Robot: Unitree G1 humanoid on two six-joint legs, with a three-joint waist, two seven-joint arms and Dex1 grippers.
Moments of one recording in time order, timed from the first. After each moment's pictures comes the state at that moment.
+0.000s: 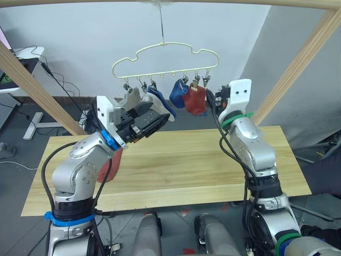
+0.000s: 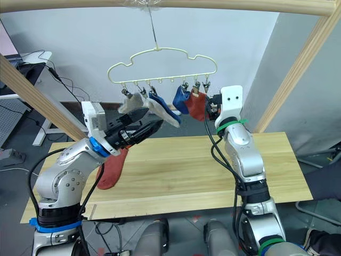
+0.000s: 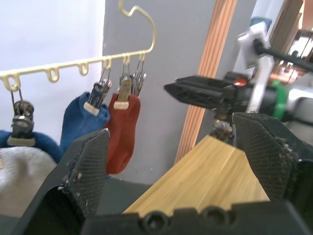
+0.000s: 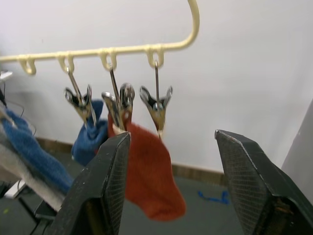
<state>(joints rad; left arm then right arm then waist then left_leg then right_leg) -0.37 0.42 0.21 -0.31 -0.73 0.61 -0.69 -0.65 -0.10 0.03 0.01 0.14 0.37 0.02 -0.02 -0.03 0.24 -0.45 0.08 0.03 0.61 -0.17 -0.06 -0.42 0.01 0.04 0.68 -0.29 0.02</state>
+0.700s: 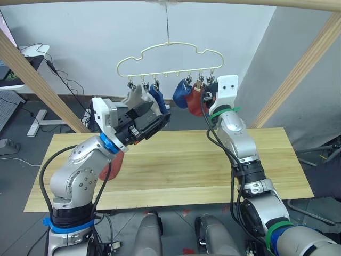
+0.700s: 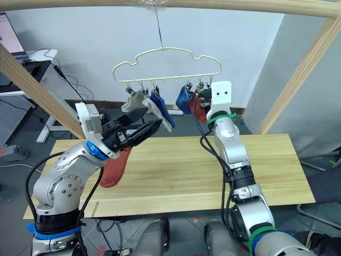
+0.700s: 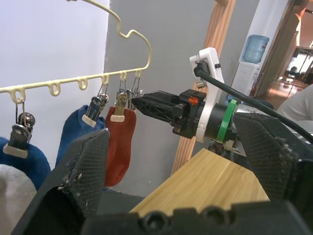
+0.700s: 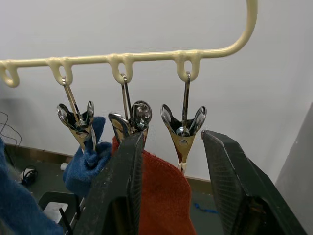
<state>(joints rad) -0.34 0.42 0.21 -0.36 -0.77 0.60 -0.66 -0.78 -0.03 0.01 0.31 0.06 0.20 -0.05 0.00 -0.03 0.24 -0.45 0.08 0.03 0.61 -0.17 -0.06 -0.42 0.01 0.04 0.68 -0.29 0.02</state>
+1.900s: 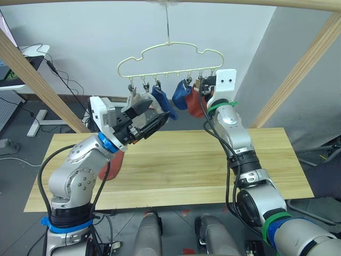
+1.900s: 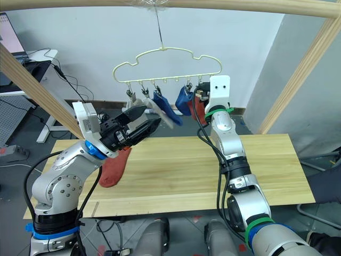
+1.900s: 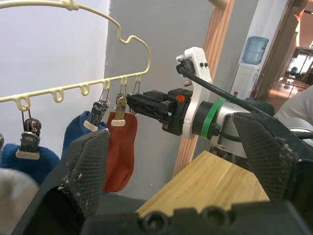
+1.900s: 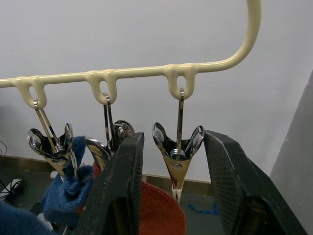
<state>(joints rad) -0.34 0.43 0.21 -0.36 -0.78 0.58 -0.66 -0.88 -0.01 -0.02 0.48 0.05 0.13 -0.09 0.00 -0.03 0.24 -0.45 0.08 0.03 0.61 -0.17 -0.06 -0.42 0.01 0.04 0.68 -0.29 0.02</state>
